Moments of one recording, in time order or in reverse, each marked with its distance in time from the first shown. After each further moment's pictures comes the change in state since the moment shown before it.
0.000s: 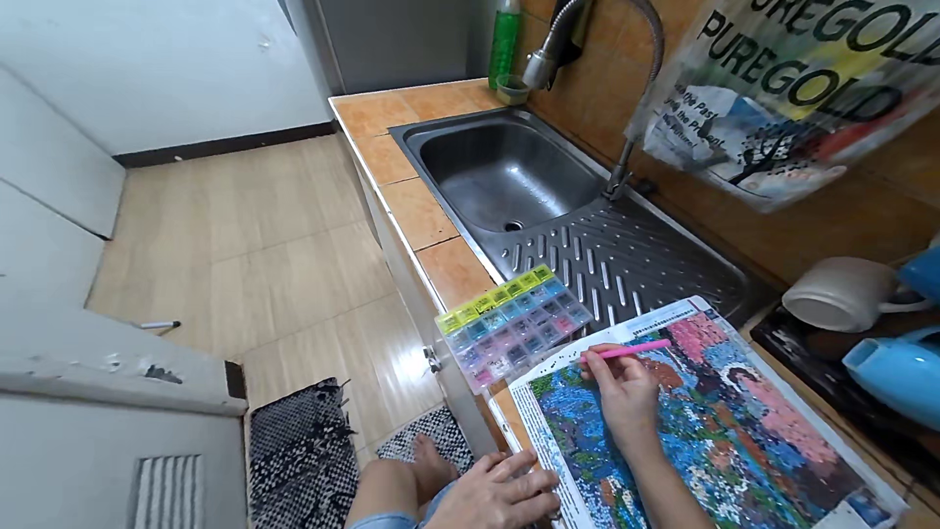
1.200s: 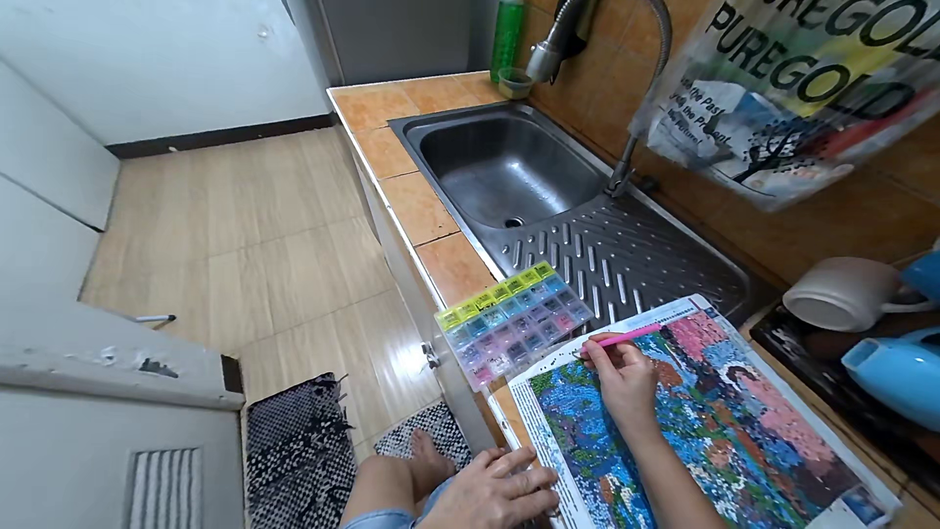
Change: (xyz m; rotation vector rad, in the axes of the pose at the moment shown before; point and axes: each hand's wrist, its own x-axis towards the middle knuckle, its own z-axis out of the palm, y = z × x) left_hand 0.002 0.001 -0.003 -0.004 0.001 -0.002; right_hand 0.015 0.010 -0.002 -0.148 -0.020 -0.063
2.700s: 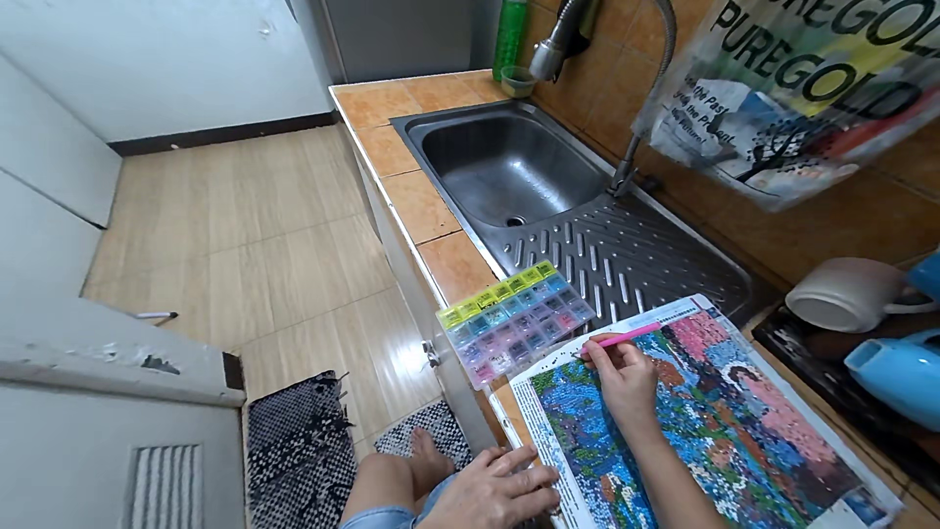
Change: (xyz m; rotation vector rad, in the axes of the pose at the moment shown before) left_hand -0.001 0.000 0.001 0.006 0.000 -0.003; right_hand -0.001 0.002 0.001 -0.007 -0.008 -0.008
